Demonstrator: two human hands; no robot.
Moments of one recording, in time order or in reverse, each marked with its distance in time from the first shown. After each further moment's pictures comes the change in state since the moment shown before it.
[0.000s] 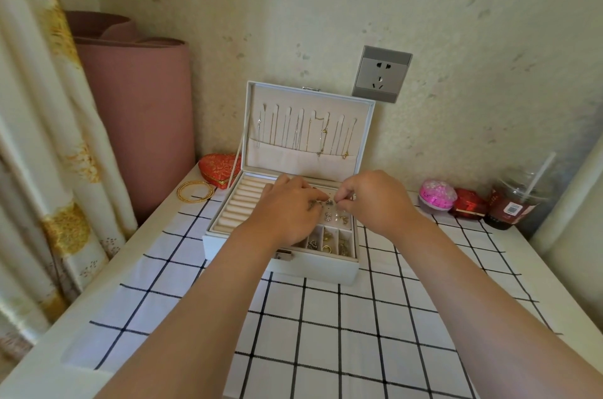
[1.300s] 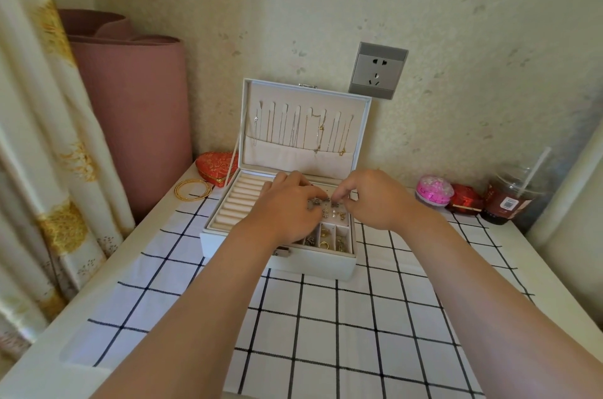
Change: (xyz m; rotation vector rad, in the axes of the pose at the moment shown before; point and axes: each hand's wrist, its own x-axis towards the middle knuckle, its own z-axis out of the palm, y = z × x) left_hand -0.002 0.003 -0.001 -0.005 -0.008 0.013; right_hand 0.002 0.015 -0.001 0.122 -0.136 -0.052
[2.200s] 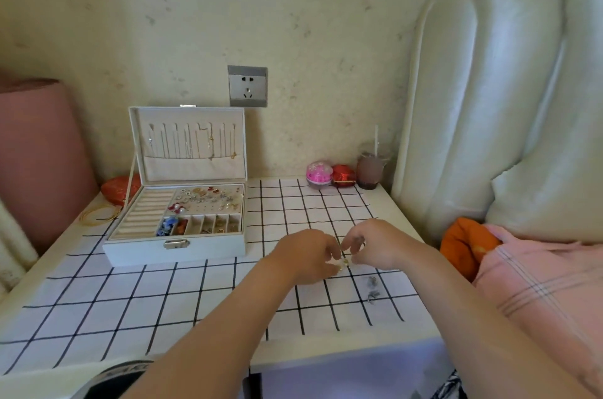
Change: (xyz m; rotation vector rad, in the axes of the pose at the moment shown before) left_hand -0.054 0.196 0.068 0.014 -0.405 0.325; right_hand -0.217 0.085 -0.043 0.094 -0.182 0.467
